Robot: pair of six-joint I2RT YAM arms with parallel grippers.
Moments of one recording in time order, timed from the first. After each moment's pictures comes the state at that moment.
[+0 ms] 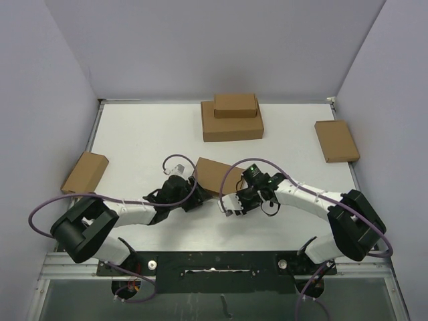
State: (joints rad) left arm -0.74 1.46 0.42 0.40 0.04 -1.16; right arm 0.70 1.43 0.76 -0.50 -0.39 -1.29
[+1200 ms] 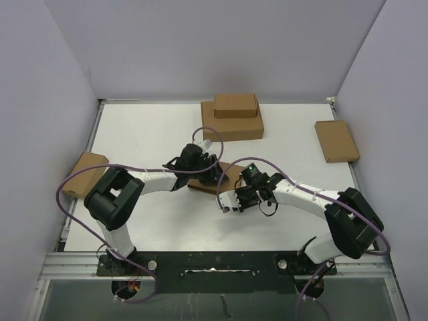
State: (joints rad) left arm -0.66 1.78 0.90 0.23 0.34 -0.85; right arm 0.71 1.45 0.76 -0.44 -0.33 -1.22
